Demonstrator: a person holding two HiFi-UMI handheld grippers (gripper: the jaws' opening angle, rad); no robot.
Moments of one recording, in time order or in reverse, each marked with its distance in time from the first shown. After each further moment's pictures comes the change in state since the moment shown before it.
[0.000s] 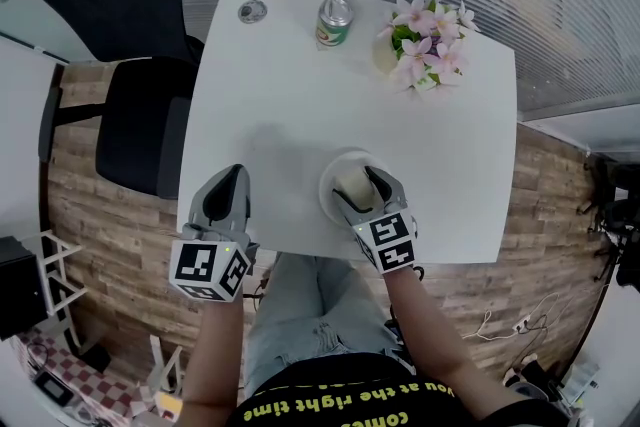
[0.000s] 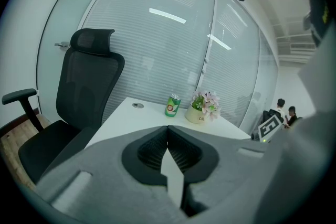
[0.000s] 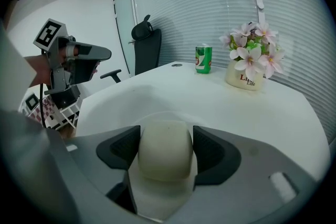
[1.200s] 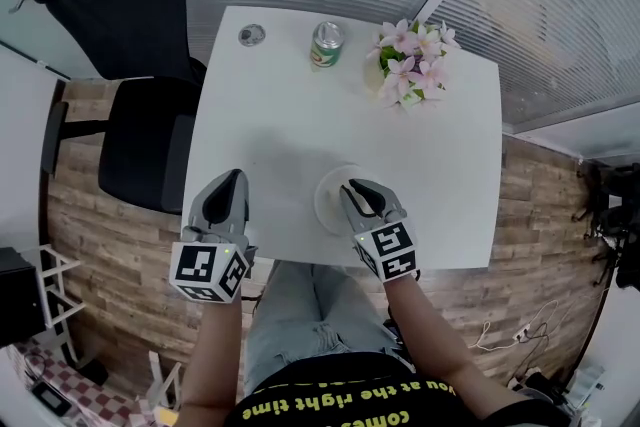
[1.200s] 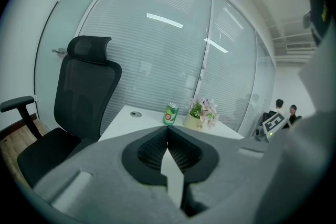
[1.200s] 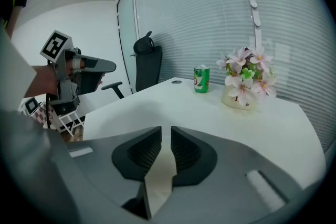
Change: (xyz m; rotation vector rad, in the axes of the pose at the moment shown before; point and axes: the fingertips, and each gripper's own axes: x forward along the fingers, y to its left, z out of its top) left arm -0.004 -0.006 0.030 0.023 -0.049 -0.016; right arm -0.029 0.000 0.045 -0.003 -0.138 -0.005
